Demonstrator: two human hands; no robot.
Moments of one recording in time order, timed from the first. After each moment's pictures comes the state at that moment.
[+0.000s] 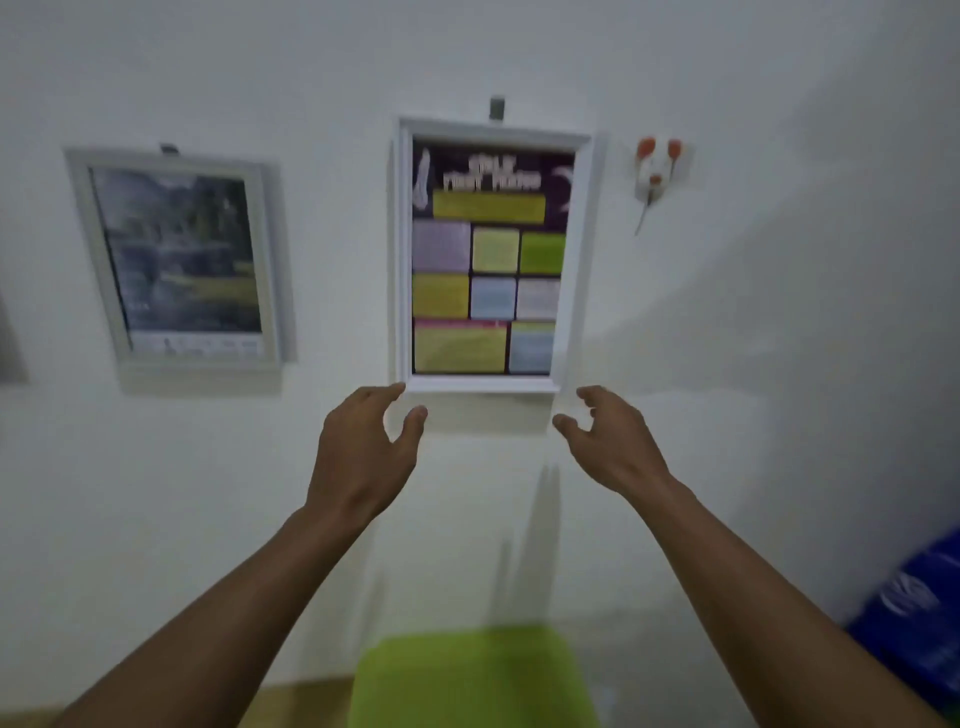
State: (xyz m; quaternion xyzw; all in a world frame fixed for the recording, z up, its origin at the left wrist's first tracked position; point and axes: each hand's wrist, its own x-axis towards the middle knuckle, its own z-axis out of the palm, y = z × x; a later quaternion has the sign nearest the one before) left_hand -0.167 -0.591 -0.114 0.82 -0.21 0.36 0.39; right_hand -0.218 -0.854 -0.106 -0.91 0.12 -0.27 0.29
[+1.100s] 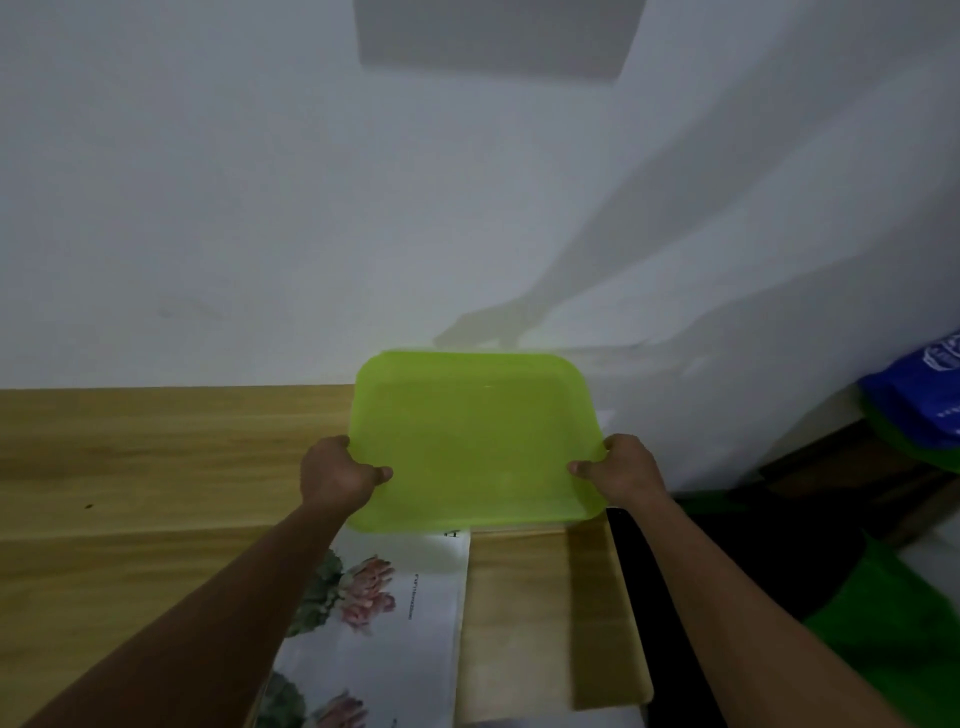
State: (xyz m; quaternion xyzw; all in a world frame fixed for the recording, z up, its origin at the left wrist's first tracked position) left_hand -0.218 -0.545 -0.468 0.91 0.12 -0.16 0.35; right_hand -0.300 -0.867 -0.455 -0.88 0.33 0.11 0.31
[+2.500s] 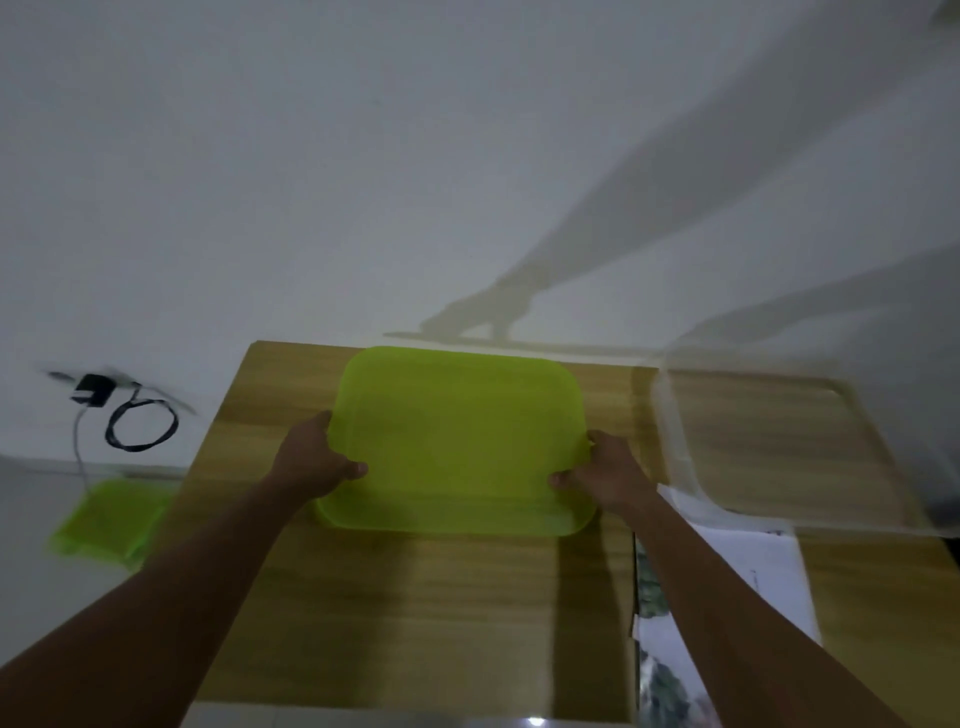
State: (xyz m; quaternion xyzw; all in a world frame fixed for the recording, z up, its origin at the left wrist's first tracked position) left_hand -0.134 -0.101 -0.502 0.92 0.09 -0.16 0.35; right_hand -0.197 -0.451 -0.503 -0.83 0.26 0.18 0.46
